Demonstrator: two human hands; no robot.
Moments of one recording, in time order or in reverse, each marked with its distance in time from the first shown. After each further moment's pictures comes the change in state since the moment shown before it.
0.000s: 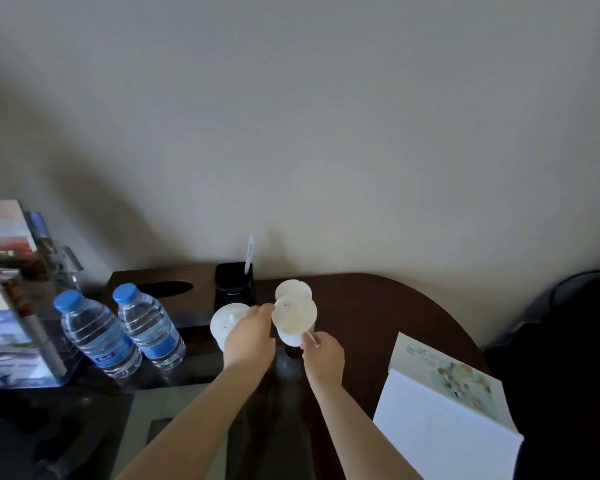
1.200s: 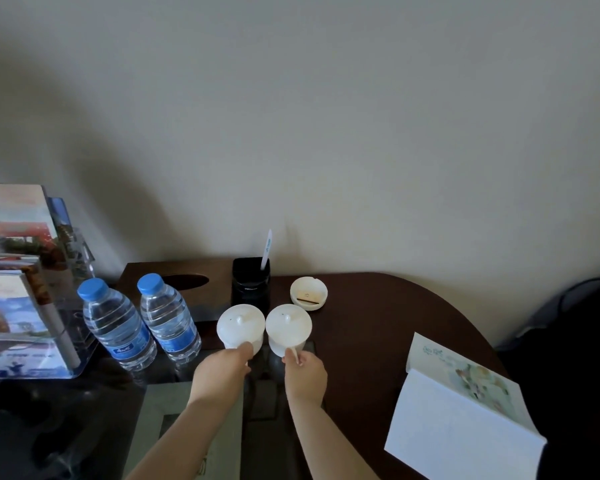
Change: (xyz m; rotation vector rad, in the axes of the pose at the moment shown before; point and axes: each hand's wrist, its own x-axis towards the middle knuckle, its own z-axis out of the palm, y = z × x) left_hand -0.047 -0.082 0.015 0.040 -0.132 -0.028; right_hand -0.033 0.004 0.069 0.024 0.032 0.108
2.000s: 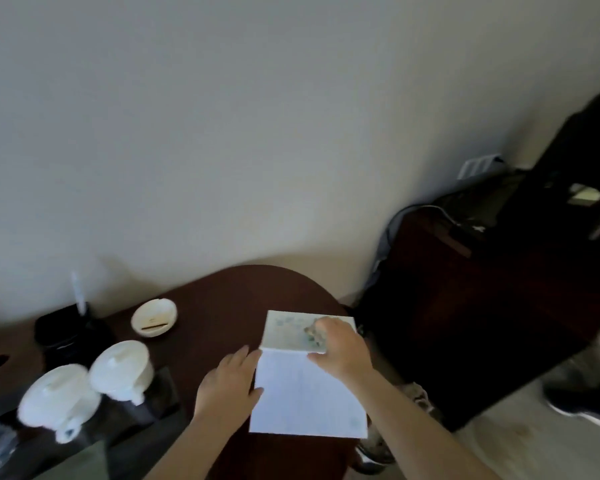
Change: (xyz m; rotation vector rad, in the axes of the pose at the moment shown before) left_hand -0.015 0.238 0.036 0.099 -0.195 0.478; right_hand 0.037 0.104 -0.308 -0.633 0.117 -0.140
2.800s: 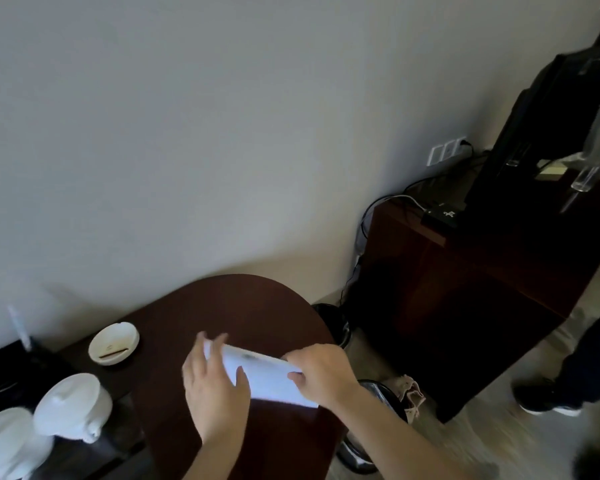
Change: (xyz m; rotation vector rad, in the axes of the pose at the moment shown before) left_hand 0.015 0.066 0.013 -0.345 0.623 -0.282; right_hand -0.023 0.025 -0.014 -0.181 0.074 -0.442
